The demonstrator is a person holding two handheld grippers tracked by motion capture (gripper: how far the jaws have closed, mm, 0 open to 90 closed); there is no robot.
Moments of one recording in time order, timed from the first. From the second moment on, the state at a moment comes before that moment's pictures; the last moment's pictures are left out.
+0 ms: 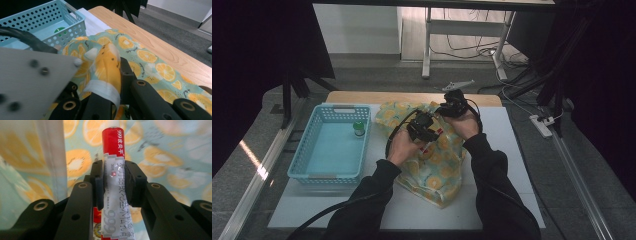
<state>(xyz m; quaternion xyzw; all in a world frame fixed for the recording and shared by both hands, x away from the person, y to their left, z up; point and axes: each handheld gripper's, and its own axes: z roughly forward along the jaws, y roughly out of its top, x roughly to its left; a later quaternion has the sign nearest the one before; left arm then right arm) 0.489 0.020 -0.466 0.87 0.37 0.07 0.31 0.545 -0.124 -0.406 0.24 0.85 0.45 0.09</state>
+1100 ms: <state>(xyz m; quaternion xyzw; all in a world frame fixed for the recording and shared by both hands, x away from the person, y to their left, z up) 0.472 0.049 -0.457 0.87 0.36 0.05 0.34 0.547 -0.126 -0.412 0.25 0.86 0.44 0.09</state>
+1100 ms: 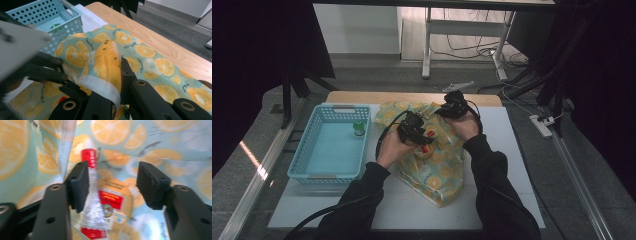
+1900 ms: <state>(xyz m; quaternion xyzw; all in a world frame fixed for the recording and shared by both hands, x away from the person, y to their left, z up) 0.445 0.123 -0.421 0.85 0.36 0.08 0.38 0.545 -0.128 -0.413 0.25 0.86 0.45 0.08</state>
